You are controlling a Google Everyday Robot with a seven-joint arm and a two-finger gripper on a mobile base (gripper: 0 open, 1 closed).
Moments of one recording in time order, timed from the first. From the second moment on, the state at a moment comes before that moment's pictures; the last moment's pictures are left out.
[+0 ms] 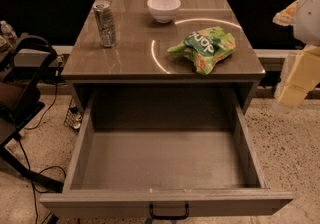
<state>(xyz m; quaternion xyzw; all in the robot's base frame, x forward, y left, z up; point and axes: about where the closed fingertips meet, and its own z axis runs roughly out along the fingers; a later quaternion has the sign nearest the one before) 0.438 -0.214 0.986 -0.60 0.78 -0.05 0.17</state>
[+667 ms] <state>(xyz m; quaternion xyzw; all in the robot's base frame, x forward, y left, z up) 0.455 -0.210 0.985 -0.56 0.79 0.00 0.25</state>
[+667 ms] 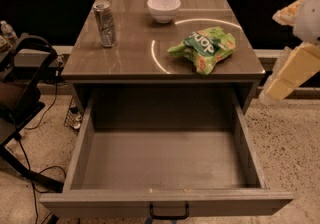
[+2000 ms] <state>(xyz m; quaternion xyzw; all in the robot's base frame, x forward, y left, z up) 0.504 -0.184 0.985 -0.38 0.78 0.16 0.48</state>
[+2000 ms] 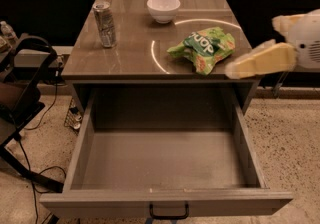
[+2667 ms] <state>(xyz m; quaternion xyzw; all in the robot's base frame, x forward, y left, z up) 0.578 -0.046 0.992 -0.37 0.72 0.23 0.54</state>
